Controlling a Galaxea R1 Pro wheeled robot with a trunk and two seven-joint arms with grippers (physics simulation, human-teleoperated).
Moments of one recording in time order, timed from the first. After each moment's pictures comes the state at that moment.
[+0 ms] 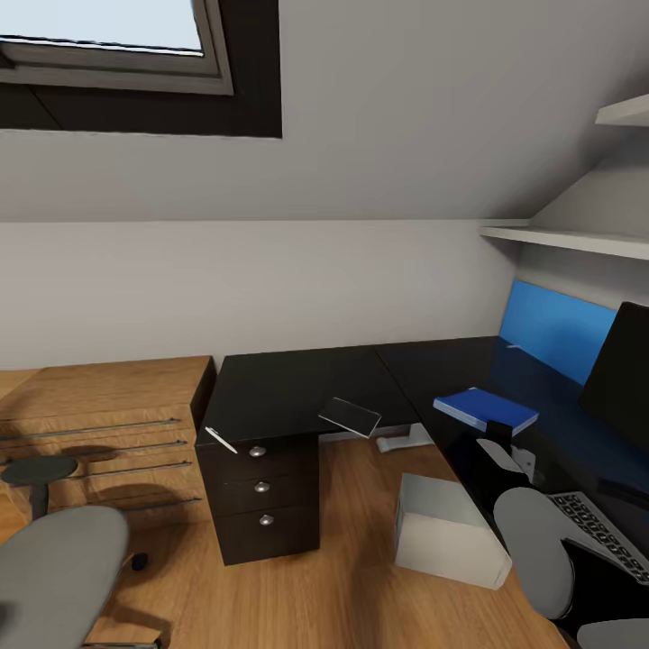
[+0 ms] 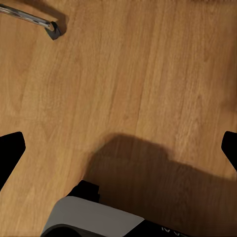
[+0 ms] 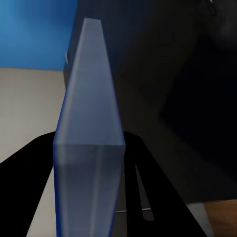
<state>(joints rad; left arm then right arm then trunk) -0.08 -0.03 -0.54 -0.61 0.69 -0.07 0.54 -0.92 -0.04 -0.44 -0.34 -1.30 -0.51 -0.06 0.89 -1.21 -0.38</state>
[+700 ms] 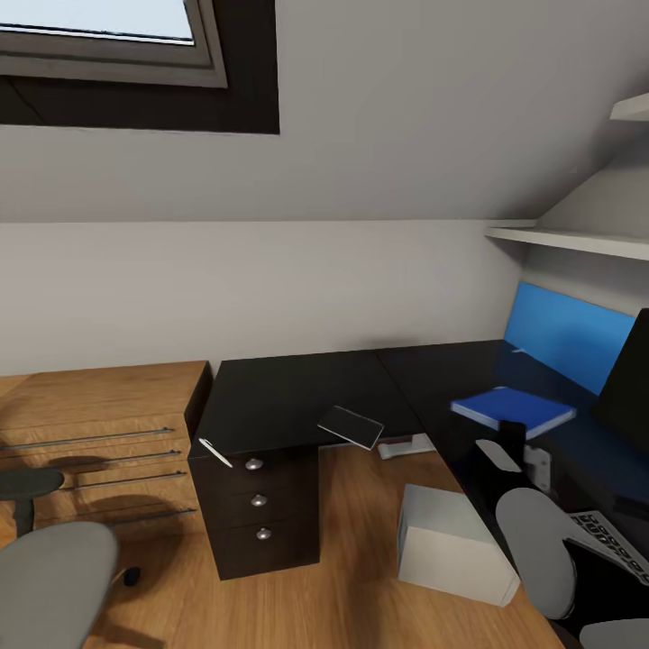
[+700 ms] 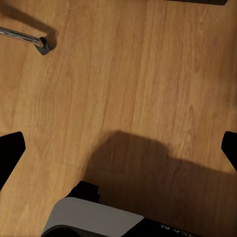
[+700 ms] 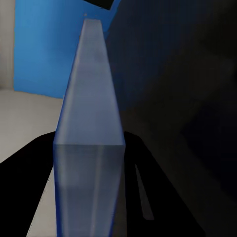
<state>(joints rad) -0.08 -0.03 -0.57 -0.61 0.69 -0.07 0.54 -0.92 -0.05 -0.43 -0.33 -1.18 -0.68 -0.06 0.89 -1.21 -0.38</state>
